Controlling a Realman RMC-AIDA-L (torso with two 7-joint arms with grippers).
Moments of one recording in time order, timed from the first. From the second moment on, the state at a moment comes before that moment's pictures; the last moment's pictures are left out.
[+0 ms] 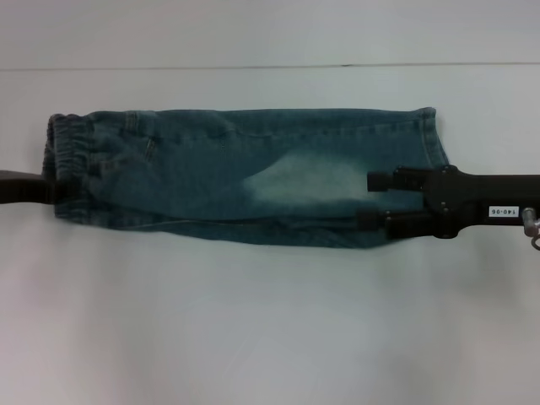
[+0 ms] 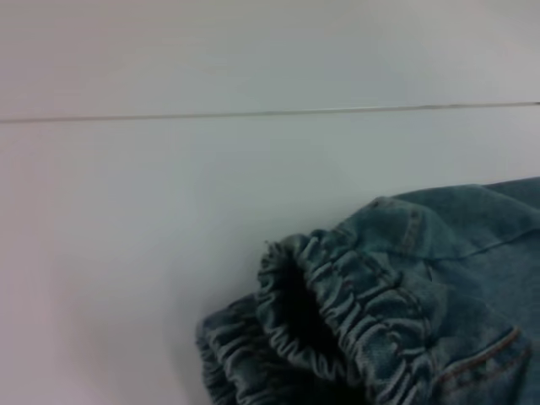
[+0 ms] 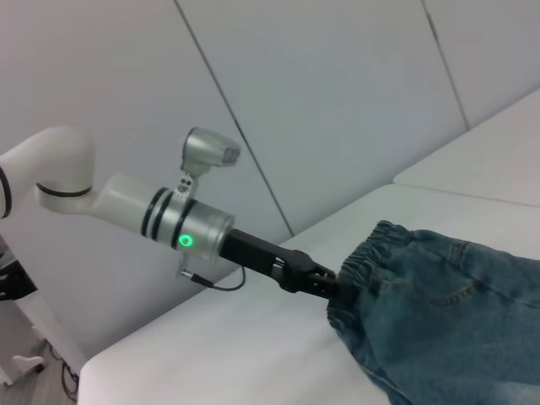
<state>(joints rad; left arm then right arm) -0.58 -2.05 0.57 0.79 2.43 1.16 -1.96 0.58 2.03 -0.67 -0.61 -2.00 -1.69 1.56</state>
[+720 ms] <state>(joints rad) -0.70 -1.99 0.57 1.02 2.40 1.58 -2.13 0.60 2.09 -0.67 -0.39 -1.78 -1.33 1.35</state>
